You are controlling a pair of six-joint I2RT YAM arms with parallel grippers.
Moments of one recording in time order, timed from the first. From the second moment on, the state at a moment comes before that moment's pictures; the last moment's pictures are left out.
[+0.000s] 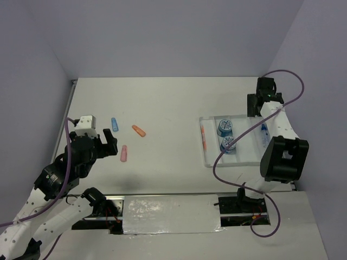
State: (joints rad) left arm -0.61 0.55 0.91 -0.84 -0.52 -0.43; right arm -0.17 1.59 1.28 -0.61 0.41 -0.14
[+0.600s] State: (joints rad) left arm -0.40 0.62 0.95 -0.97 -0.78 -0.59; right arm 0.77 1.60 1.58 -0.45 0.12 0.20
